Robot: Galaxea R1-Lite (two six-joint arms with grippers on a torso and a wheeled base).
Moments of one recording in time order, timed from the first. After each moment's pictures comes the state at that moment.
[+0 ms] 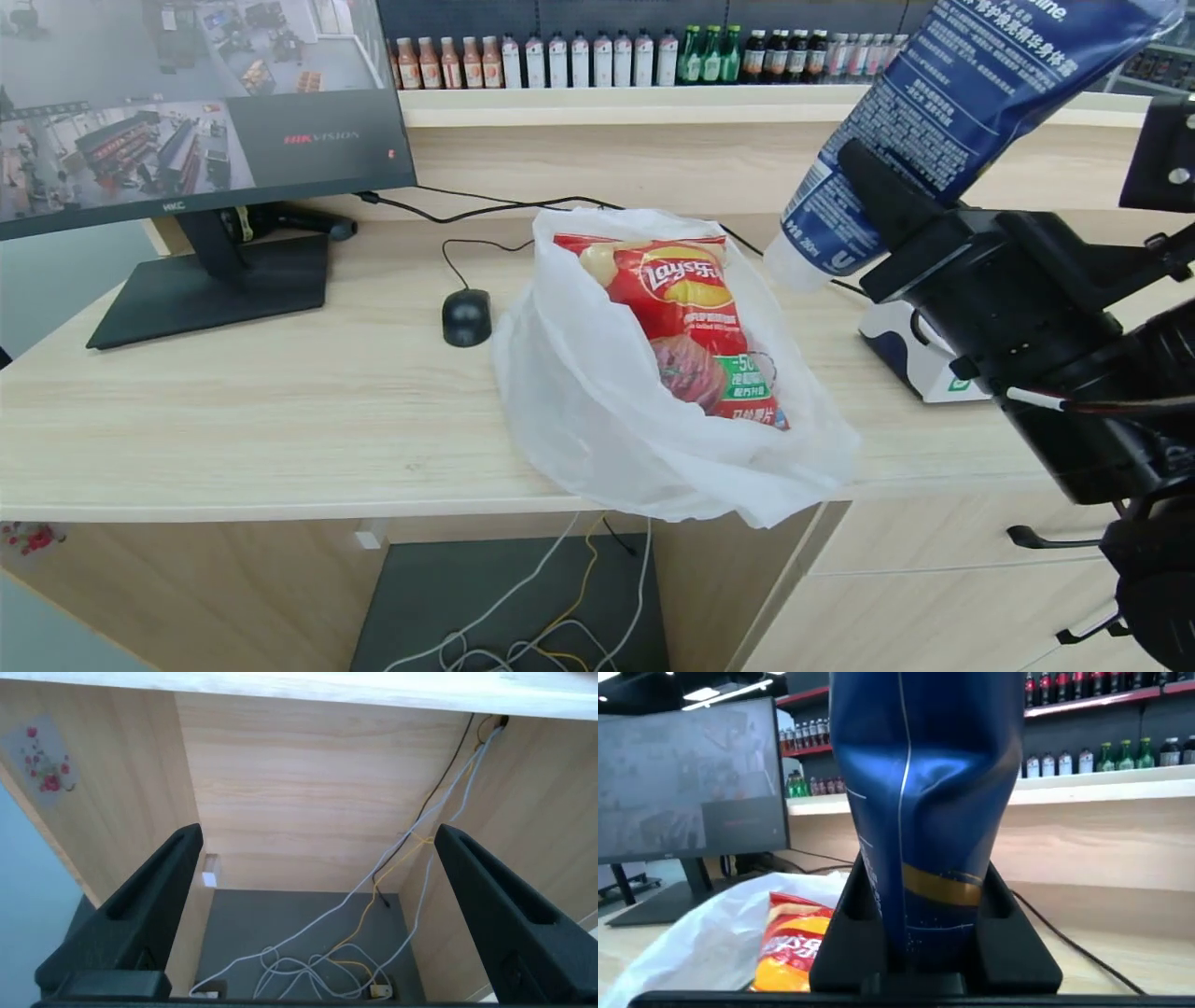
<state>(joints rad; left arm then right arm) 0.00 0.00 0.00 0.00 0.00 0.00 0.59 1.63 -0.67 -1.57 -0.09 0.08</state>
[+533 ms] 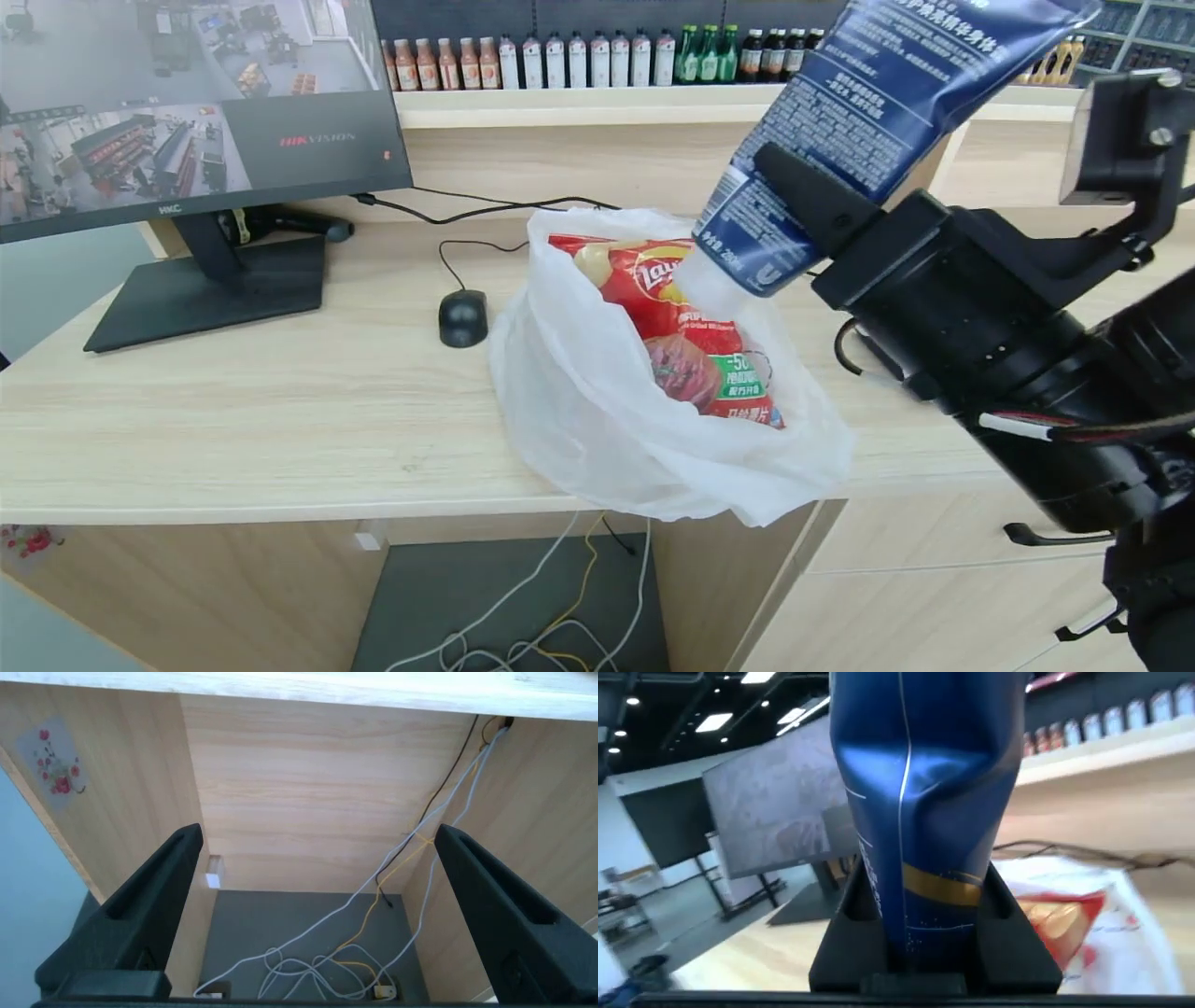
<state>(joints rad) 0.00 0.00 0.00 0.00 0.00 0.00 0.76 1.63 -0.76 -1.38 -0.09 0.35</state>
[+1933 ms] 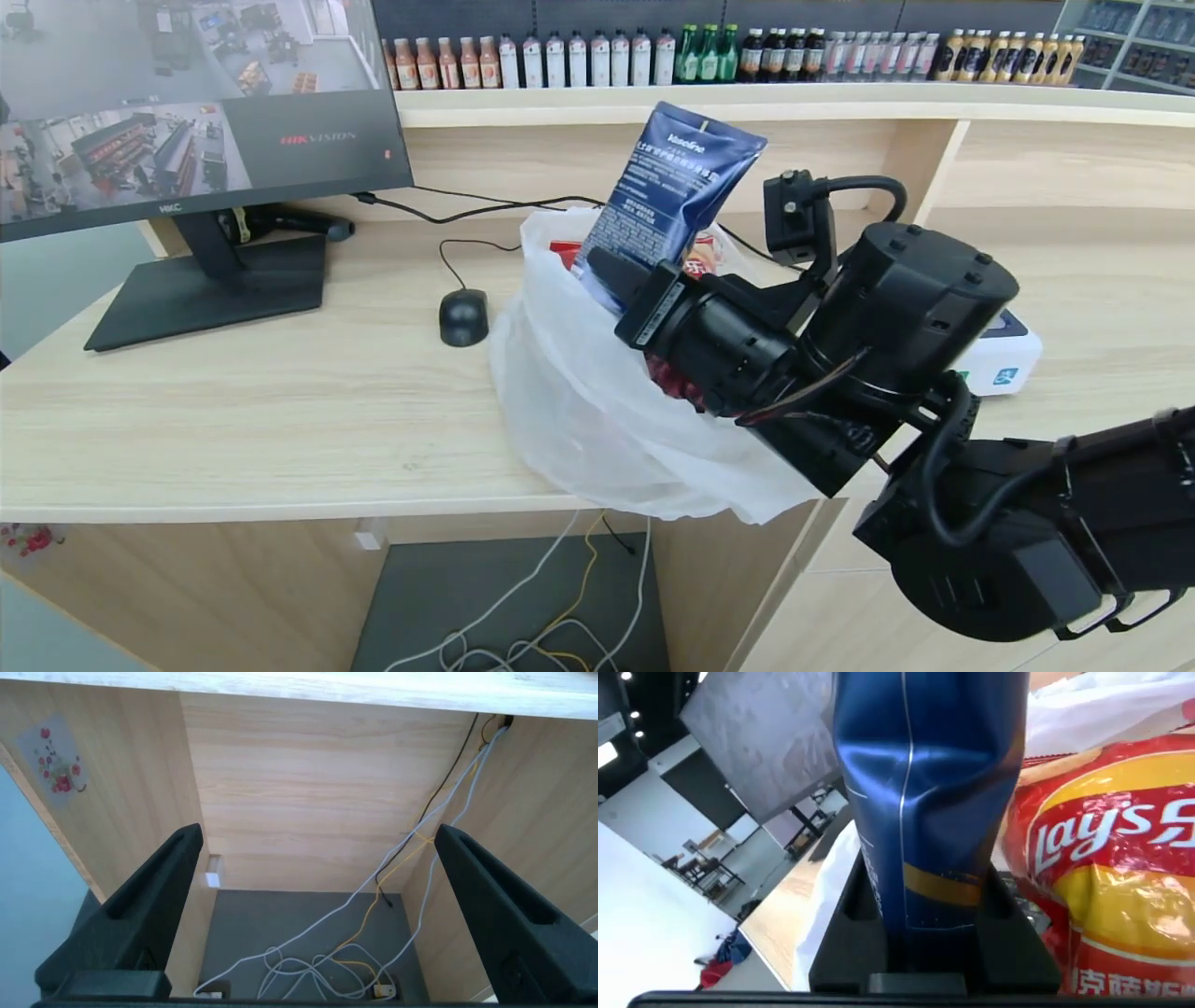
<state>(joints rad) 0.00 0.00 0.00 0.00 0.00 0.00 0.81 1.89 -1.02 -1.14 -0.11 0.51</state>
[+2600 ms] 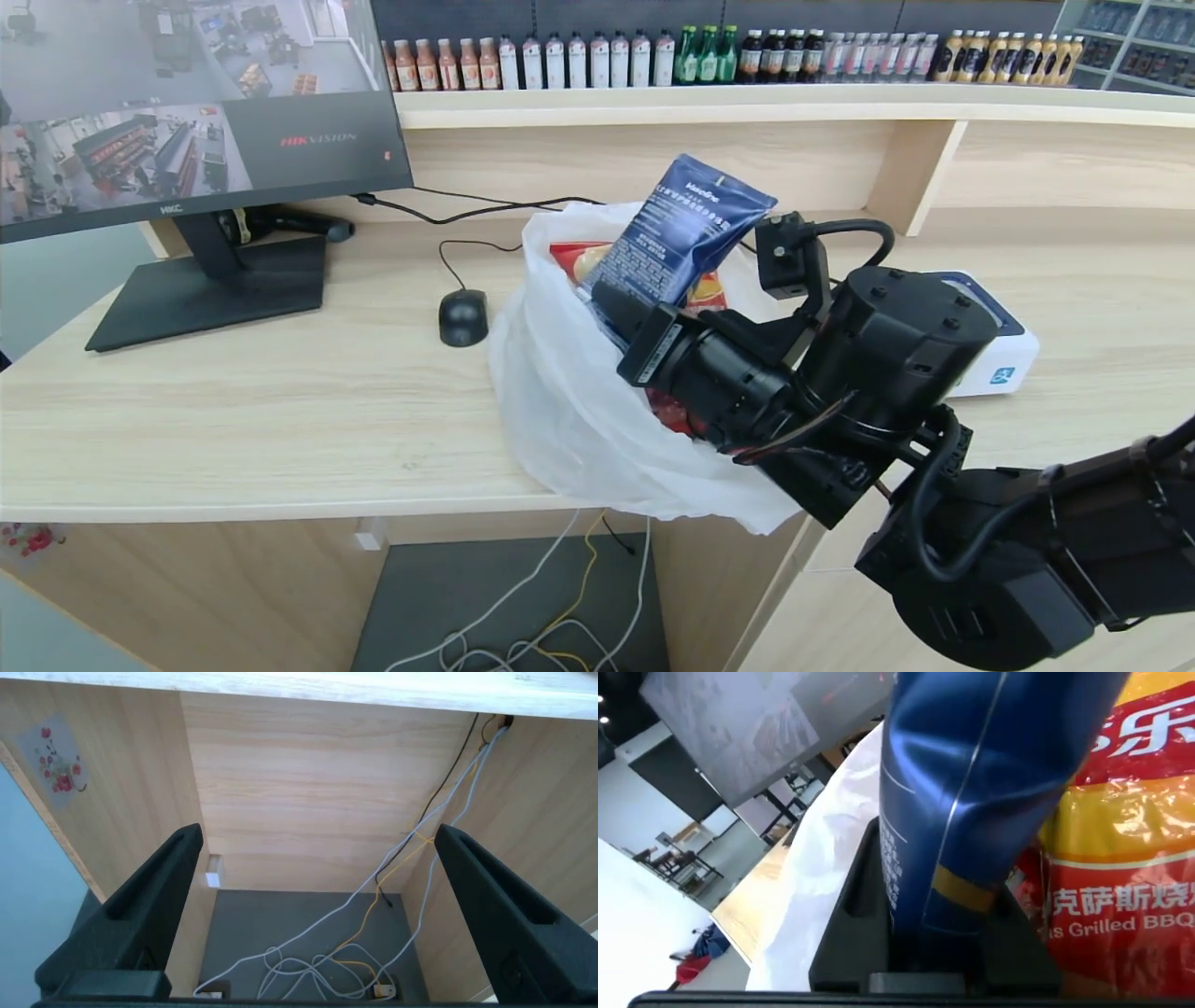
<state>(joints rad) 0.00 0.00 0.00 0.00 0.00 0.00 0.81 1.91 -0.94 -1.15 -0.12 0.48</state>
